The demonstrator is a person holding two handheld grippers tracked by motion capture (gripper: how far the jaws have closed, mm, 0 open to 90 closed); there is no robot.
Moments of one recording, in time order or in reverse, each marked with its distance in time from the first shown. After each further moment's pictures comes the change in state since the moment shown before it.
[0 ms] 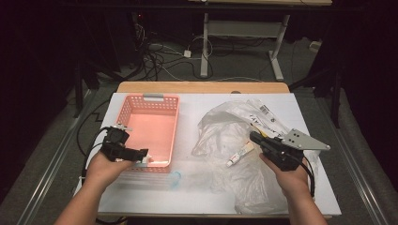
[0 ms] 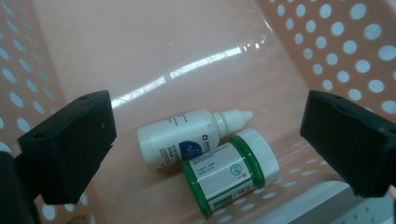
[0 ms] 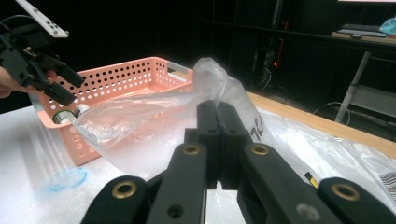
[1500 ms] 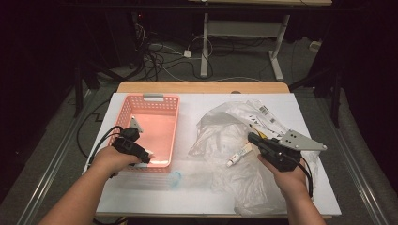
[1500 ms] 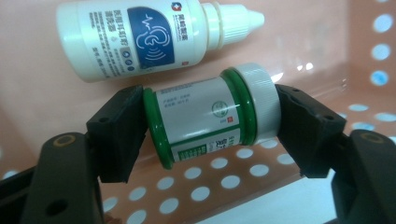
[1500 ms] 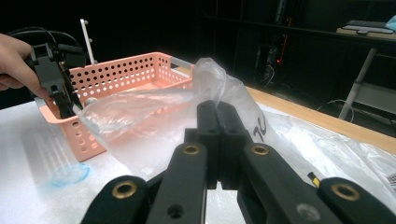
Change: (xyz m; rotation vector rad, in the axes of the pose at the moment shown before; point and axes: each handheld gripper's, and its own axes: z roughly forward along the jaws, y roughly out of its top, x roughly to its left) left arm 0.006 0.026 0.040 0.503 -0.093 -0.191; right arm 0.002 -0.003 0.004 0.013 0.008 -0.009
